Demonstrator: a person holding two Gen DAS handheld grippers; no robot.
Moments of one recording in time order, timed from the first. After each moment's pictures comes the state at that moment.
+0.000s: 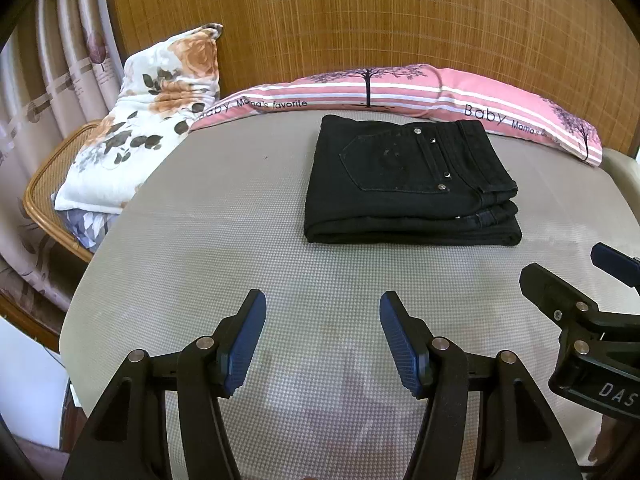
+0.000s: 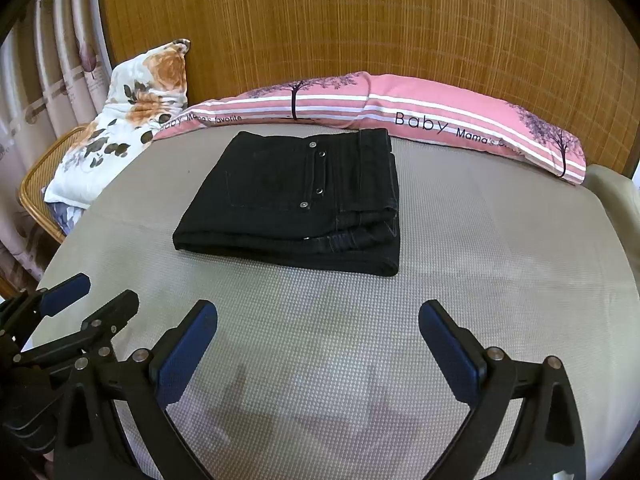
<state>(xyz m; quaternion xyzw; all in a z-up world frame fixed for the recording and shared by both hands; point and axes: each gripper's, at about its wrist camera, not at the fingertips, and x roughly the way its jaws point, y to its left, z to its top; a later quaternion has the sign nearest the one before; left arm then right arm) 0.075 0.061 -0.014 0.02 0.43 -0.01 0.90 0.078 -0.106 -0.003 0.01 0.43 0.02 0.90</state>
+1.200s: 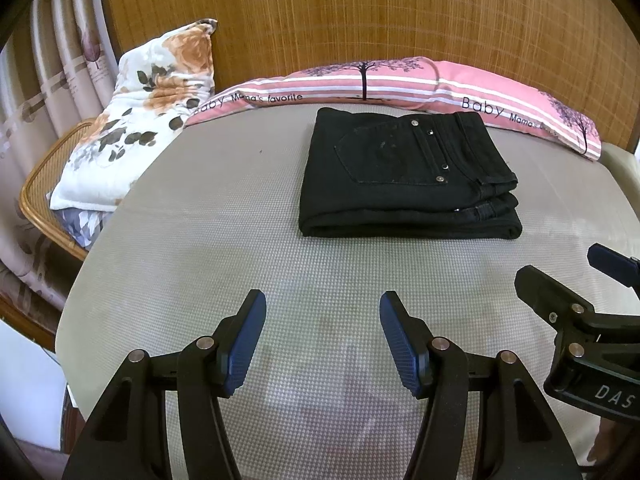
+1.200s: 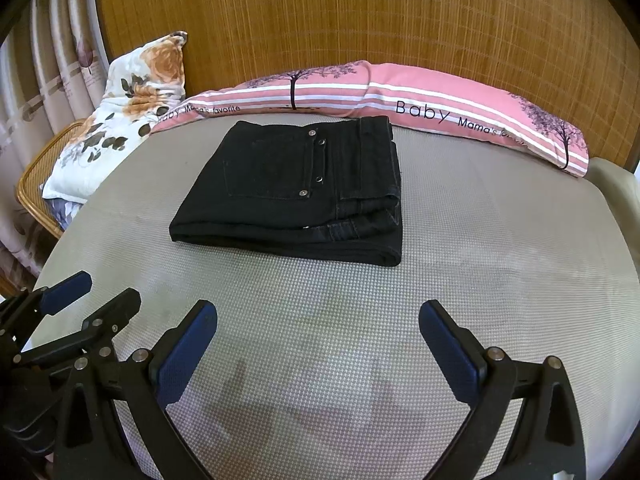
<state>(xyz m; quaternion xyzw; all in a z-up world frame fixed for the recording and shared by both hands) 0.081 0.063 -0.024 0.03 0.44 -0.02 0.90 0.080 -0.108 -0.012 0.01 0.44 0.02 0.90</state>
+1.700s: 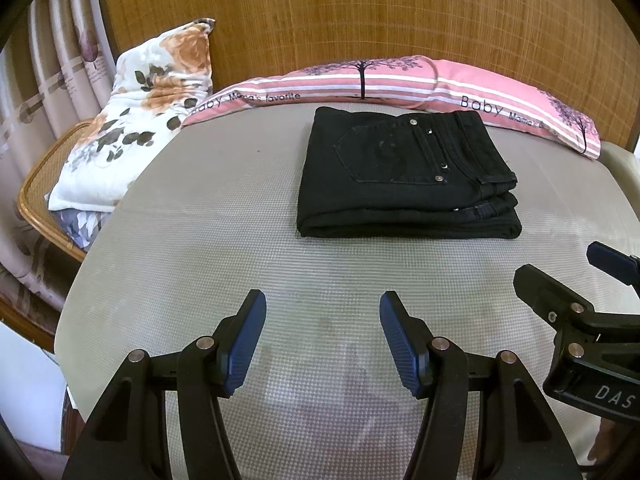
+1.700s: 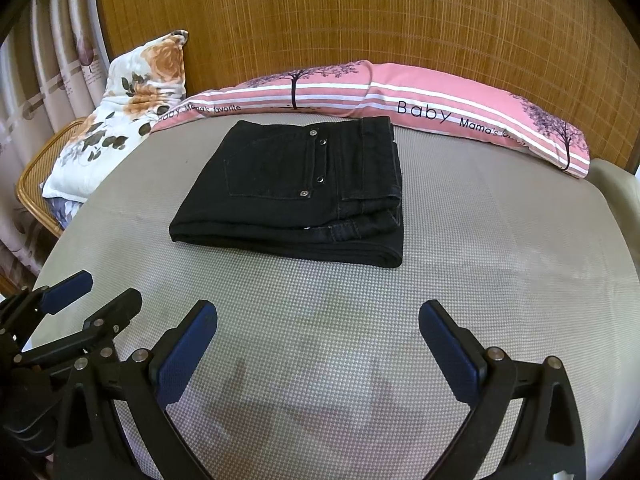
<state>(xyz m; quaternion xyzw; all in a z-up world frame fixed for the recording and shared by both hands) 0.087 0.065 -0.025 0.03 0.44 -0.02 0.90 0.081 -0.107 -0.012 0.00 0.44 0.02 0.90</state>
